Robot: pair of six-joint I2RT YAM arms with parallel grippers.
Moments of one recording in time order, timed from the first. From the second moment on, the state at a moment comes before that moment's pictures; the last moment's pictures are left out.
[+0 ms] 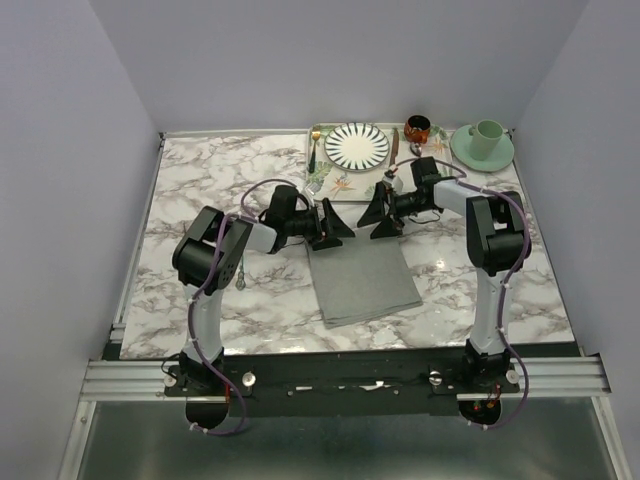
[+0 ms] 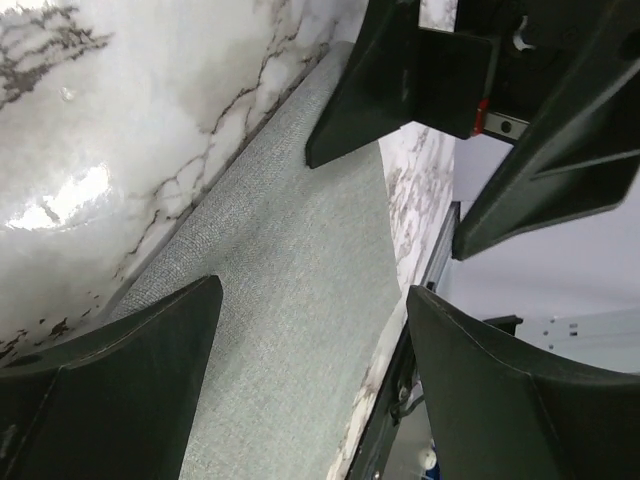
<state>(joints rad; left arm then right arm) -0.43 2.04 1.03 0.51 0.77 -0.91 0.19 2.16 1.46 -0.47 -1.06 0.28</state>
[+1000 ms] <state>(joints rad) -0.33 1.91 1.05 0.30 0.91 -0.68 0.22 2.00 1.37 -0.41 -1.11 0.38</state>
